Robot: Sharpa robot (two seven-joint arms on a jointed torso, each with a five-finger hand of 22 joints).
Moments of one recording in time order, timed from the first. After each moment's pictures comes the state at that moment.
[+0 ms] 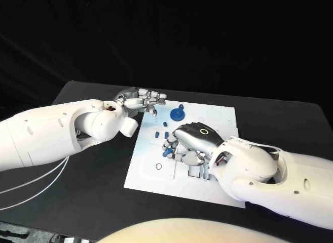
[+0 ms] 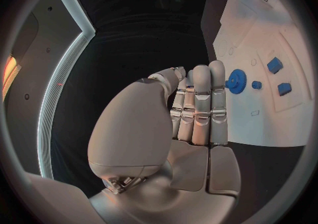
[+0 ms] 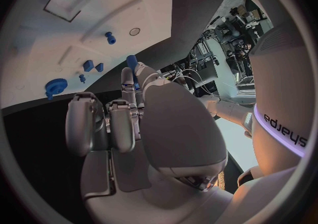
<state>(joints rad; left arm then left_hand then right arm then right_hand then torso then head) 1.19 -0.93 -0.02 1.59 -0.06 -0.26 0.12 1.47 -0.21 0.47 0.14 0.23 1.06 0.16 0.08 0.13 1.18 0.09 0.19 0.20 1.24 0.01 0.91 0.54 0.17 1.10 0.09 0.85 0.71 1.13 -0.70 -0.12 1.87 -1.73 -0.36 -0.28 1.55 -0.10 0.26 0.22 0.21 1.18 0.10 0.10 0.15 1.27 0.04 0.15 0.13 1.47 -0.03 1.42 1.31 0.06 1.45 0.08 1.31 1.31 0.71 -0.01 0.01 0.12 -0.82</state>
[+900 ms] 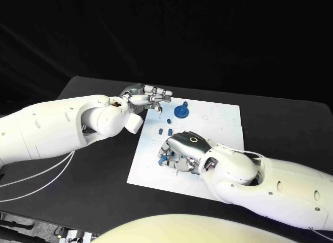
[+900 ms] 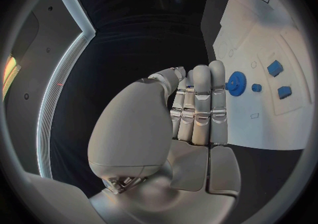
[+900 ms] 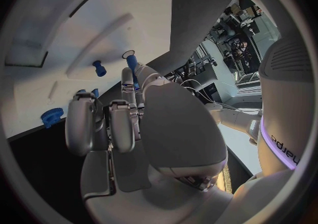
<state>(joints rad) 1.19 -0.92 -0.02 1.59 -0.06 -0.26 0.12 1.47 -0.21 0.47 0.14 0.23 1.06 0.16 0.08 0.13 1.18 0.09 0.19 0.20 1.24 0.01 0.91 0.54 0.17 1.10 0.09 0.85 0.71 1.06 -0.59 -0.14 1.75 -1.73 -0.34 -0.26 1.55 -0.10 0.27 0.22 0.20 1.18 0.10 0.10 0.16 1.27 0.04 0.15 0.13 1.47 -0.03 1.42 1.31 0.06 1.45 0.08 1.31 1.31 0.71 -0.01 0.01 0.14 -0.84</state>
